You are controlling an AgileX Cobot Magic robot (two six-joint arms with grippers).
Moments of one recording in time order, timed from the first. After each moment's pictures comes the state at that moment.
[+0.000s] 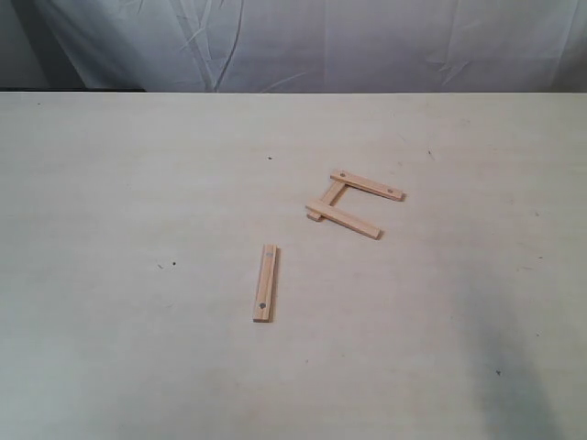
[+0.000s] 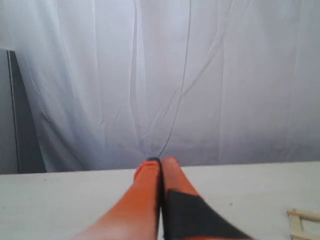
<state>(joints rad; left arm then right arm) -0.04 0.01 0.00 -0.01 -0.07 -0.05 0.09 0.68 -0.47 0.11 0.35 -0.03</state>
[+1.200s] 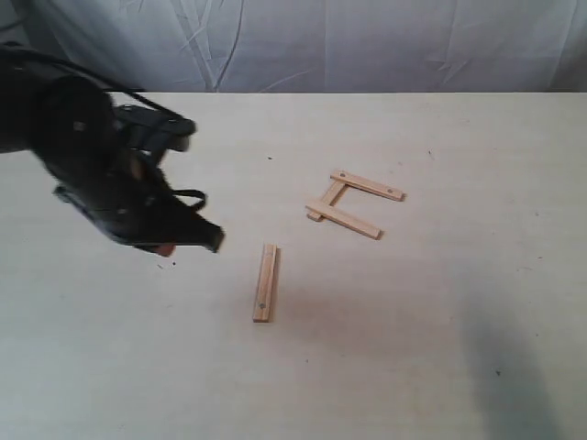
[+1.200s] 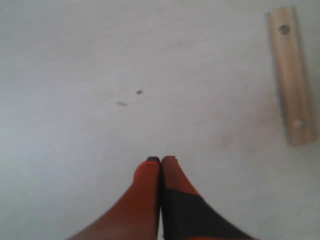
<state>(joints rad) -0.42 1.61 -0.99 0.10 0.76 -0.27 0.09 0.66 -0.45 0.14 0.30 -0.03</state>
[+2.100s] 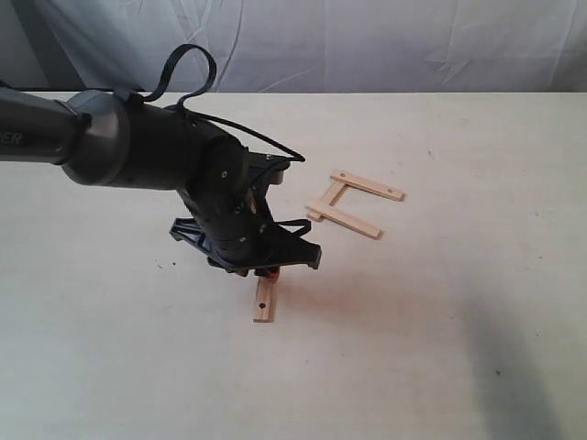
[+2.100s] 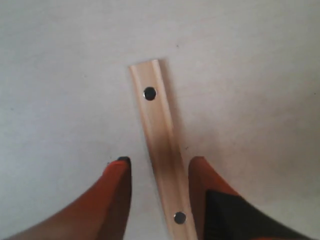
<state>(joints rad) -0.58 1.94 -1.17 -0.01 0.61 -0.43 0.09 0.66 -0.44 0.14 0.30 -0.03</state>
